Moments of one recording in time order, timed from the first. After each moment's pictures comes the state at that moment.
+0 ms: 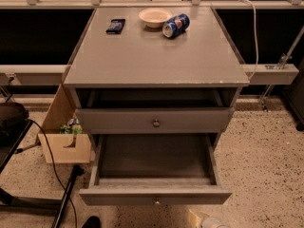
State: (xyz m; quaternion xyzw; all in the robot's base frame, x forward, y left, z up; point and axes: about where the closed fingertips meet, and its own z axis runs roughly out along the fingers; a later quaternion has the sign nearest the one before) arm 0.378 -0.154 0.415 0.02 0.91 0.22 0.35
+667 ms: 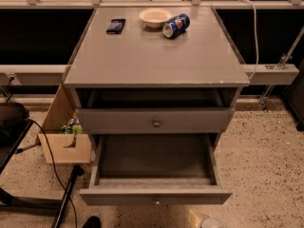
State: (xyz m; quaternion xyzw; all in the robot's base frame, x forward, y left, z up) arm 0.380 -0.156 0.403 0.03 0.91 0.21 0.36
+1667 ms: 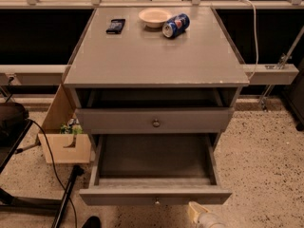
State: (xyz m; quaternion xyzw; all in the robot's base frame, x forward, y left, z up) arm 0.414 -0.164 0.368 0.05 0.89 0.20 0.41
